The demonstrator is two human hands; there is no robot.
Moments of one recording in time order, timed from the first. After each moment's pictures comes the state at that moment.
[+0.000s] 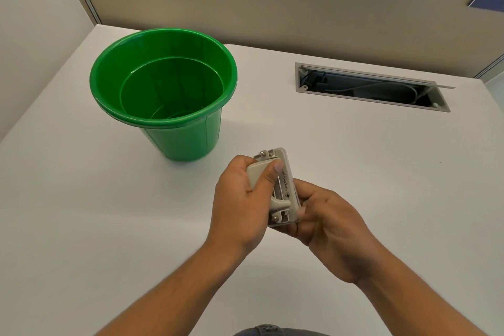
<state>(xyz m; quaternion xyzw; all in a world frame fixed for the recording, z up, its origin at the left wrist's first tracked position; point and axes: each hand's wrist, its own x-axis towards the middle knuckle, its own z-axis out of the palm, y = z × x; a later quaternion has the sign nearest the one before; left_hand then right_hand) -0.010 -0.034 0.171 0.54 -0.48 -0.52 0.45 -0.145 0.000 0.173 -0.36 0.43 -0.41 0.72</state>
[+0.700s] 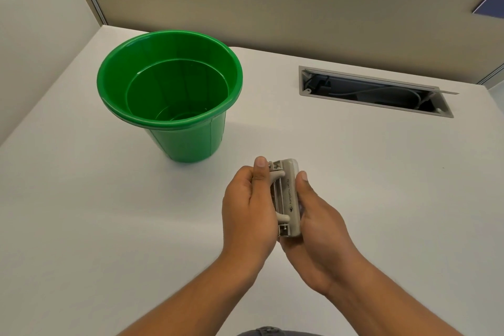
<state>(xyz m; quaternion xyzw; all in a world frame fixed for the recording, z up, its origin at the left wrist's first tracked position) -0.022 -0.026 0.164 0.58 -0.37 -0.54 0.49 -0.113 0.000 0.165 -0.17 0.50 -0.50 0.69</state>
